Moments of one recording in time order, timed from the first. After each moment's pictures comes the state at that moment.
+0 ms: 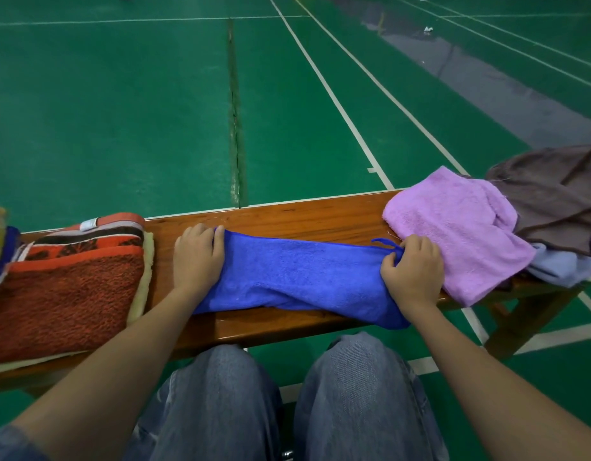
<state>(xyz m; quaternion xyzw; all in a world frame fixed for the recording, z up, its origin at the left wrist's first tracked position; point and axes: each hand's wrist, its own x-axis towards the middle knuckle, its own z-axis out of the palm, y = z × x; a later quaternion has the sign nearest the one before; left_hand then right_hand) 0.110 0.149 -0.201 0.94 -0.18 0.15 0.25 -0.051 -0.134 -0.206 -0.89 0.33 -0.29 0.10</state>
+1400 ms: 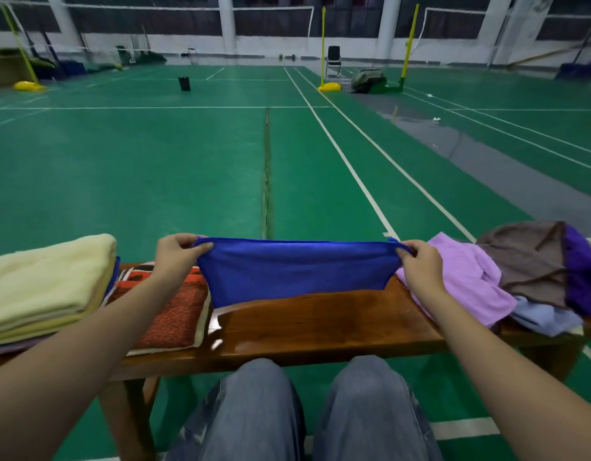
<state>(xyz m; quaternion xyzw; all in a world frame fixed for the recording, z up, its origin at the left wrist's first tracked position) 0.092 0.242 -0.073 0.79 -0.06 0.06 0.61 -0.042 -0.109 -0.081 -0.80 0.27 -0.28 0.45</state>
